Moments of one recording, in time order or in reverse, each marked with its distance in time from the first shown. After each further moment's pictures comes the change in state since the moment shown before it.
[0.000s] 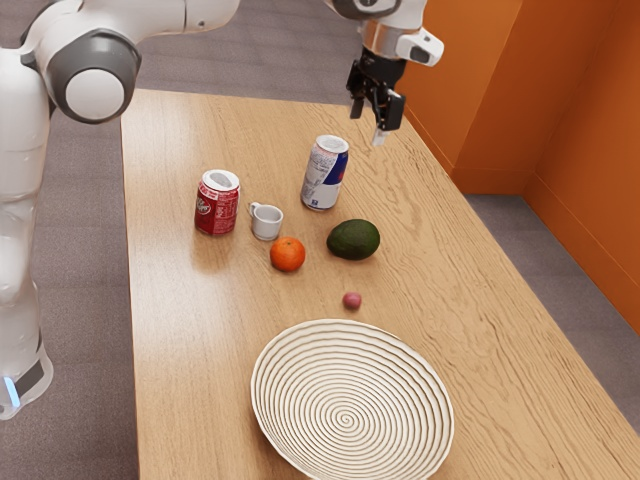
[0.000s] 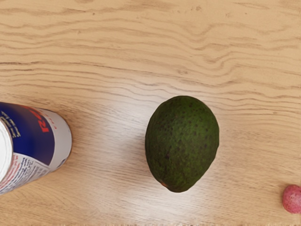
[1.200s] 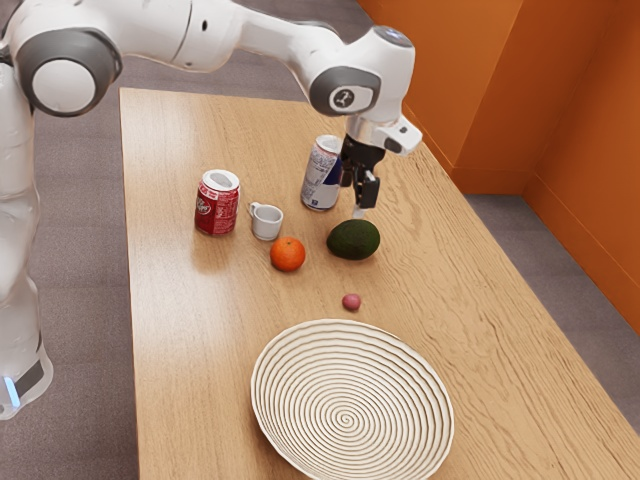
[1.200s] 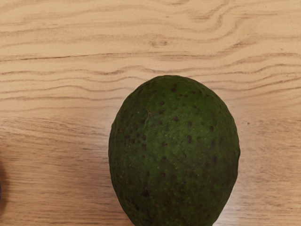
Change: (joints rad) arm -0.112 -0.092 0.050 -0.494 0.063 0.439 0.103
